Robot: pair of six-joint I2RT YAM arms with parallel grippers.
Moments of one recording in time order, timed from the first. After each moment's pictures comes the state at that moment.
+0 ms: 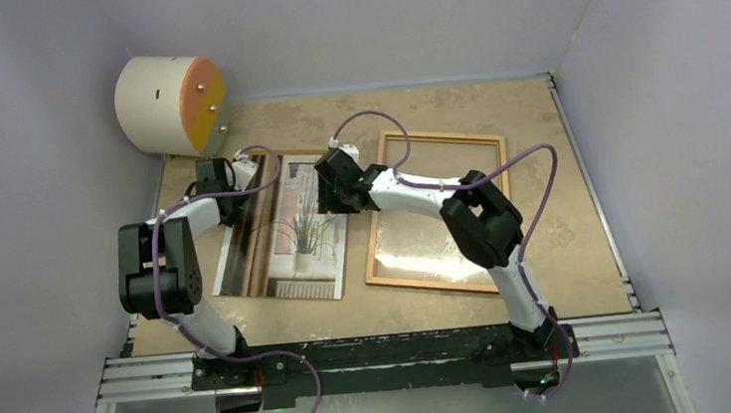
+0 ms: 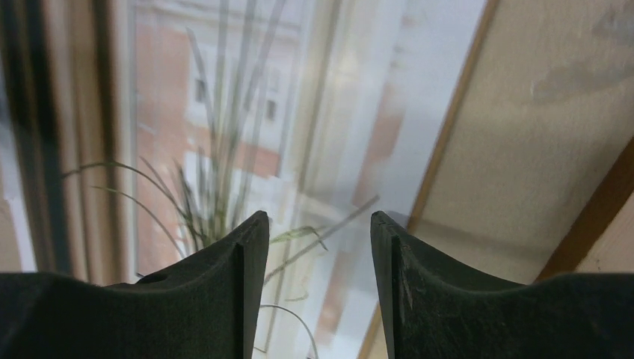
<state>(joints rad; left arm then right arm) 0.06 1.69 0.88 -0.08 -0.19 0.67 0.84 2.15 1.64 -0.37 0.16 0.77</state>
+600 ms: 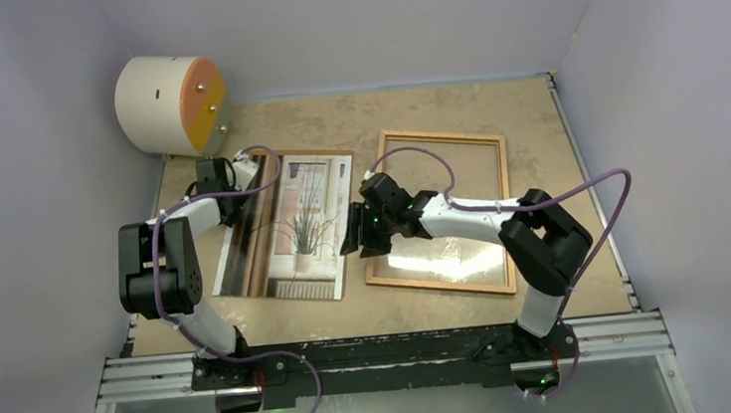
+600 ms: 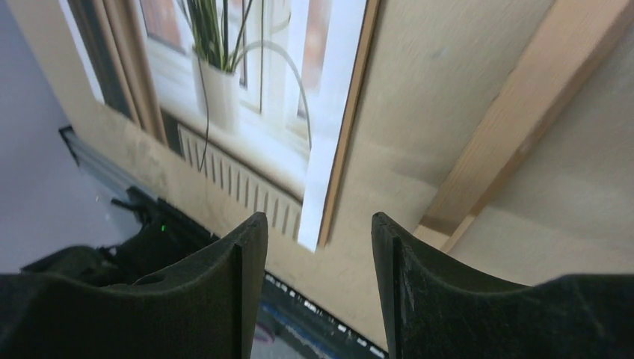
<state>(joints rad) 0.06 1.69 0.88 -0.08 -0.19 0.68 0.83 1.76 1.09 -0.25 -0.21 0.93</state>
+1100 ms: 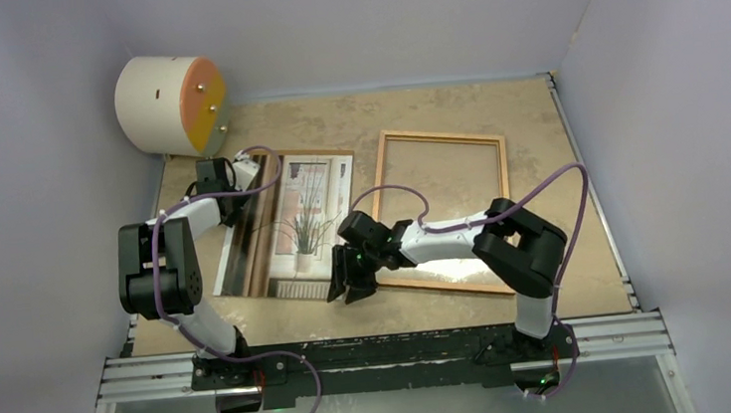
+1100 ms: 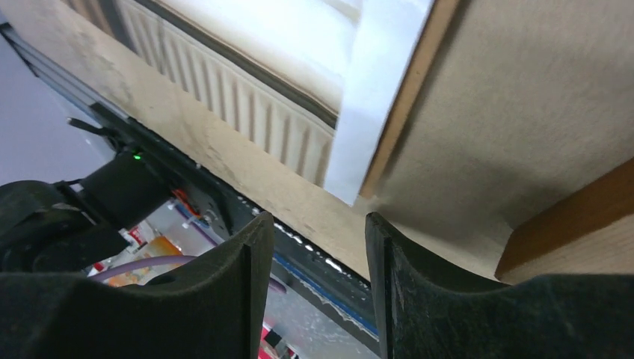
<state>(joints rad) 0.06 1.69 0.88 -0.08 -0.18 0.68 1.00 1.84 1.04 -0.19 -0.36 1.09</state>
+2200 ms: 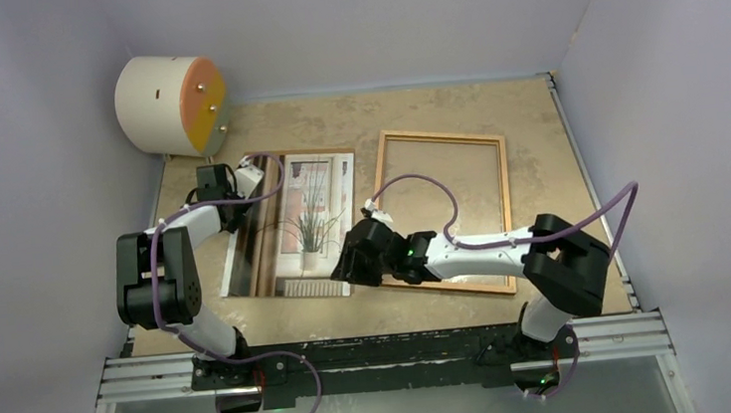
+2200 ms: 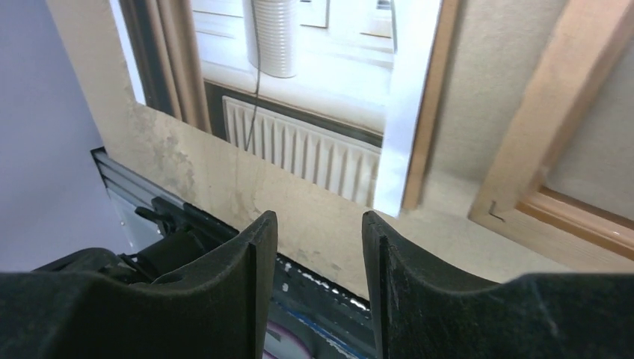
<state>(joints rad) 0.05 1.63 0.82 -0.08 -0.13 0.72 1.10 1.62 0.91 -0.10 0.06 1.24</state>
